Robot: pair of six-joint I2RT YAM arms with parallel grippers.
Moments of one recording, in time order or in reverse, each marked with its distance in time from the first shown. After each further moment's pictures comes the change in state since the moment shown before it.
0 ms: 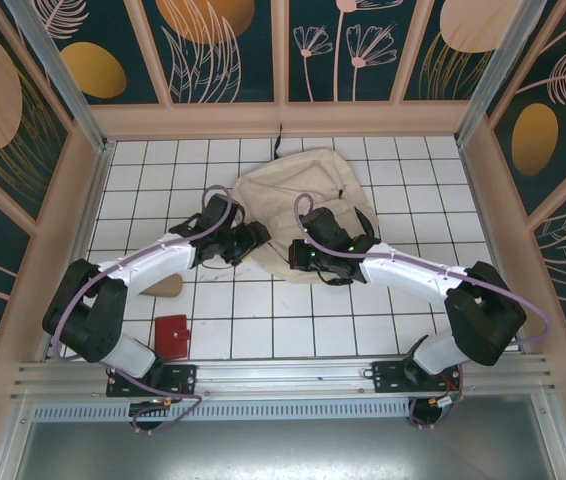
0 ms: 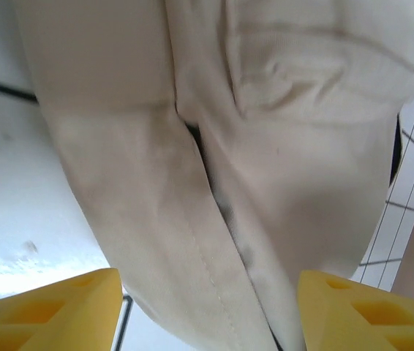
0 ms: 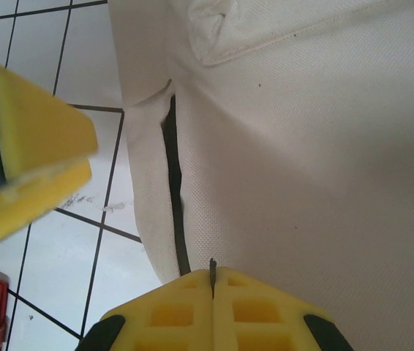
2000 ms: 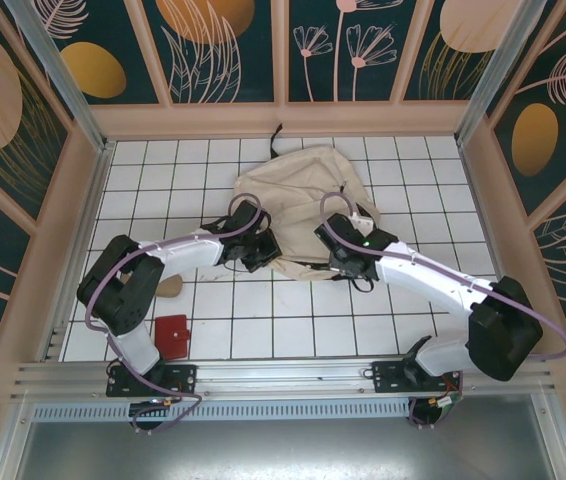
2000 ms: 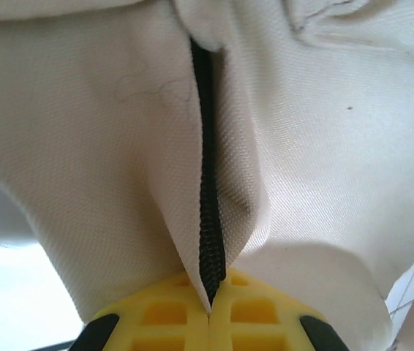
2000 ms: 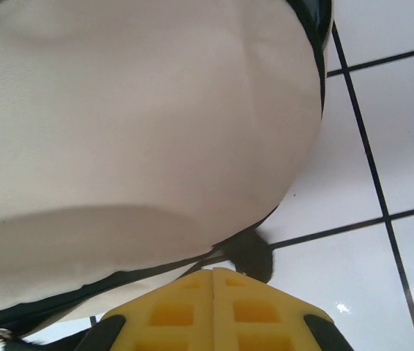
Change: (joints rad) left arm -0.078 0.213 0.085 0.055 -0.011 -0.042; right arm -0.041 -0.112 0.047 -0.518 0.454 0.184
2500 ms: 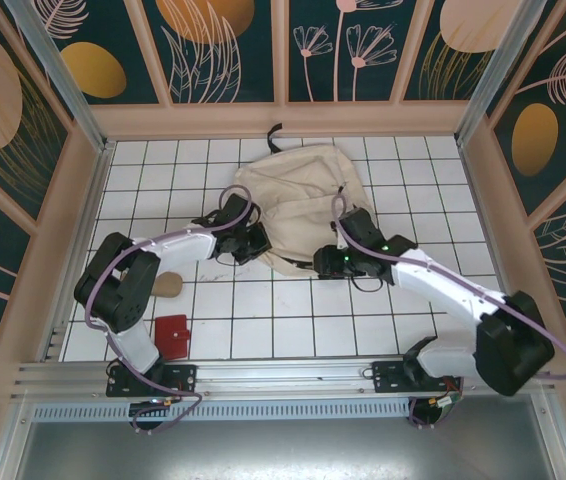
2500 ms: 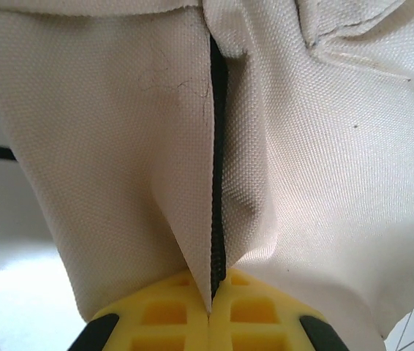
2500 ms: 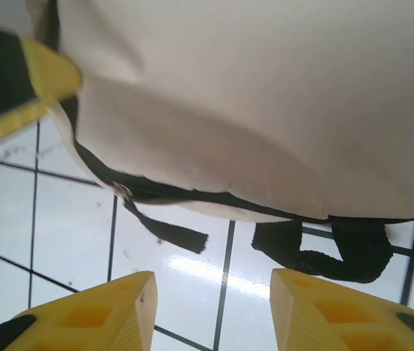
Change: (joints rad) left arm 0.080 0.002 0.016 -0.023 -0.016 0.115; right arm -0.129 -0.062 -0.122 0.261 -0.578 -0.304
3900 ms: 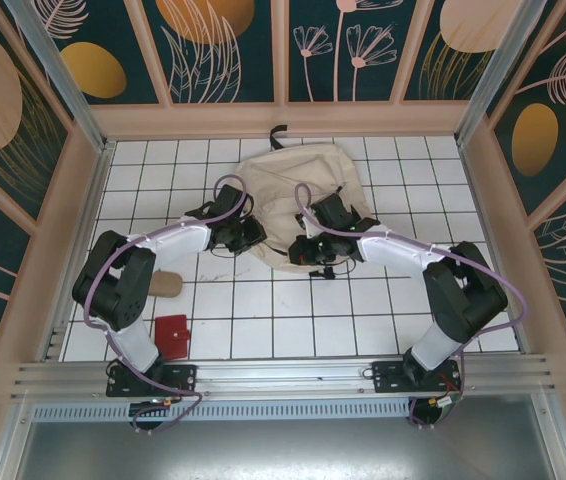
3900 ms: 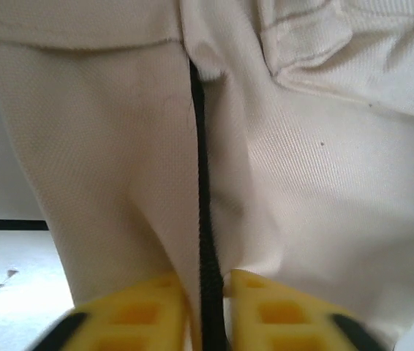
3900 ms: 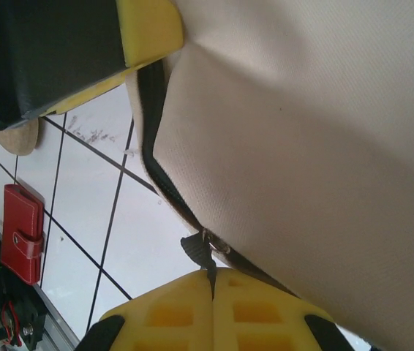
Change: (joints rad) left arm 0.050 -0.001 0.048 -0.051 -0.026 0.101; right arm 0.010 0.320 0.164 0.191 -0.281 -0.090
